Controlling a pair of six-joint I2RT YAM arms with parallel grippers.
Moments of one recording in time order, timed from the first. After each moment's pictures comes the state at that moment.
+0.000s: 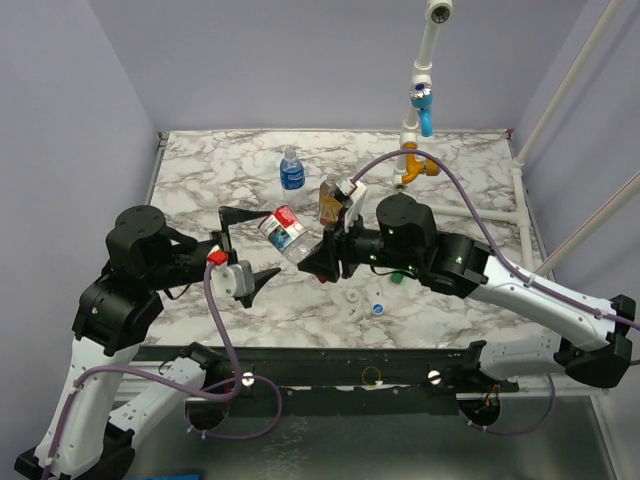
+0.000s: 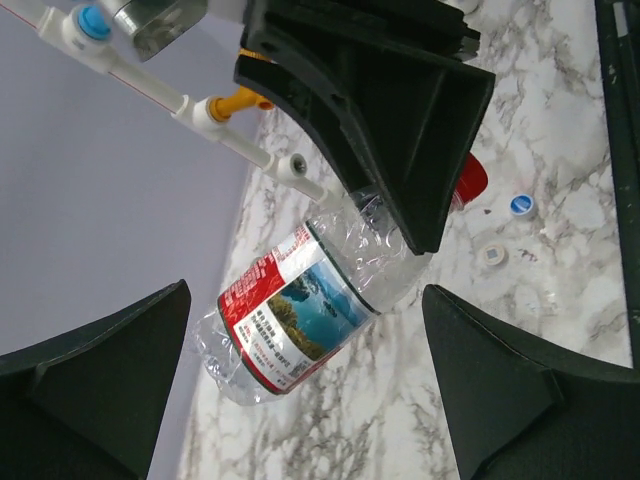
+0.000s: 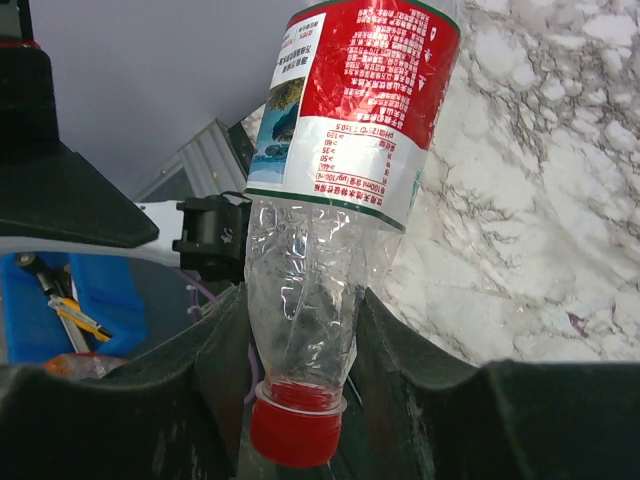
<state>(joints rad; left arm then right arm) -0.44 0.75 1.30 -0.78 0.80 0.82 1.11 1.21 1.28 -0.36 -0.10 0.38</state>
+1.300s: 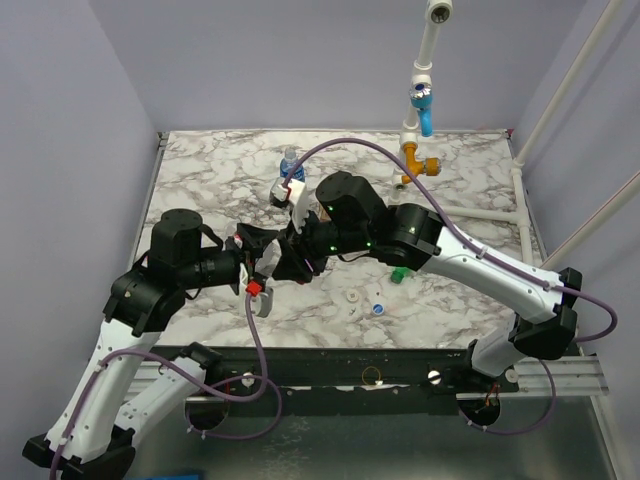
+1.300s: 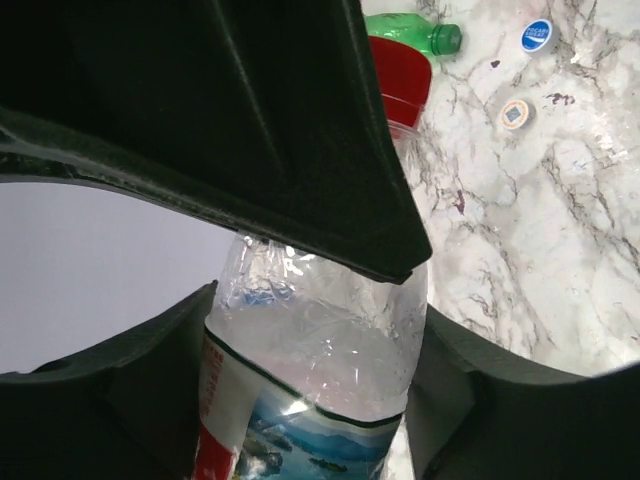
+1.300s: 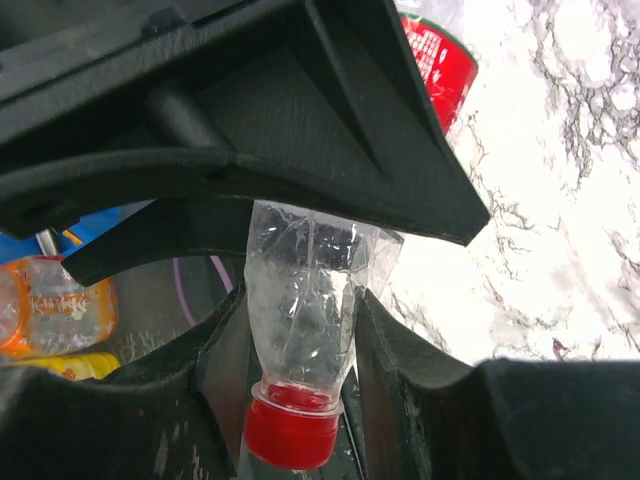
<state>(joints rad) -0.44 0.74 1.10 -0.88 0.73 1.37 1.14 1.56 1.74 -0.68 -0.28 0.13</state>
